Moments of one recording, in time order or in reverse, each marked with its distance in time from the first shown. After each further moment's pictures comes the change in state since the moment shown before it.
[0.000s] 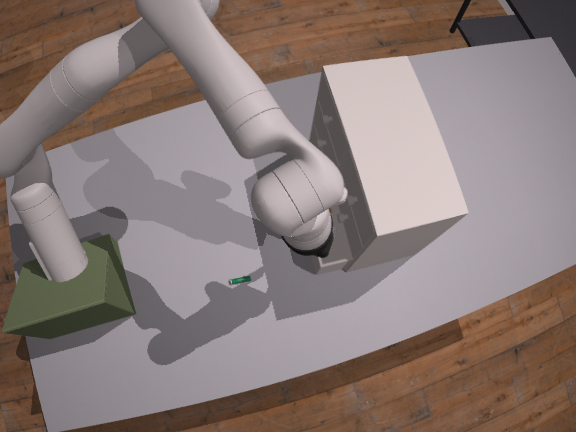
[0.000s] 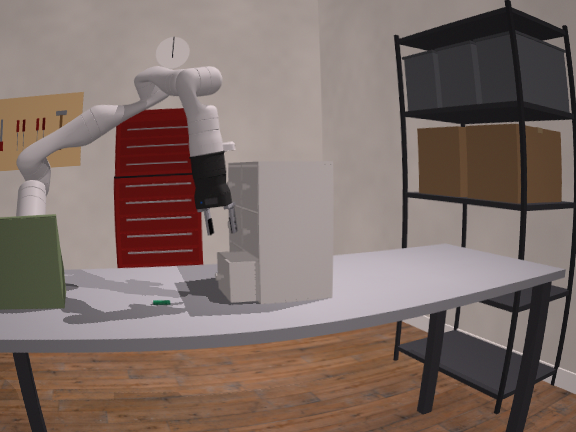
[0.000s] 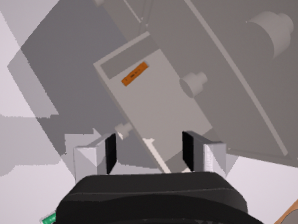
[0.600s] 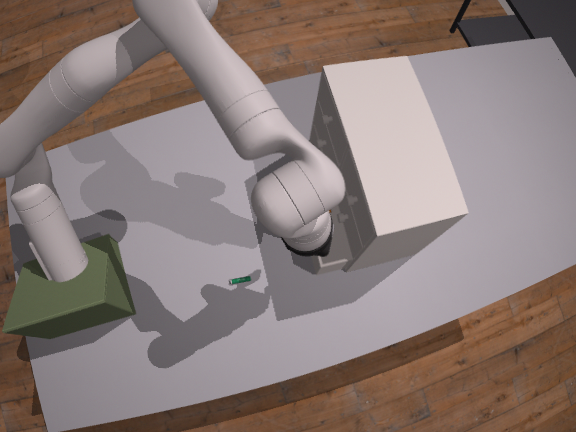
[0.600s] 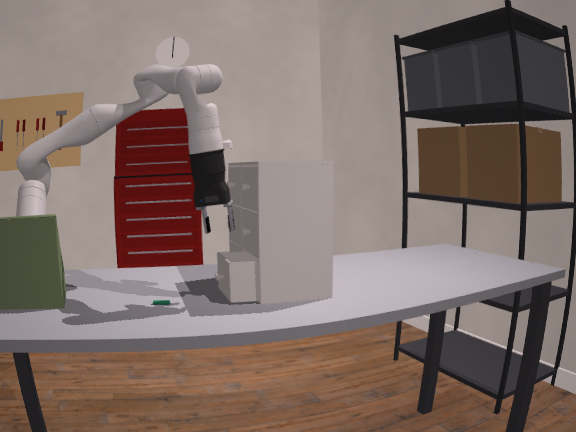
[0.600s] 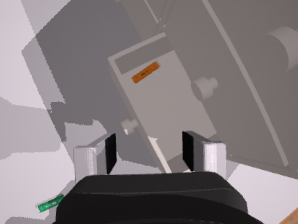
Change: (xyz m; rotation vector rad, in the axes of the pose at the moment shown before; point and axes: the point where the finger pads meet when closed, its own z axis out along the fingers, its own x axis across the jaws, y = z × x) arm -0.004 0.002 -0.005 0.003 -0.010 -0.112
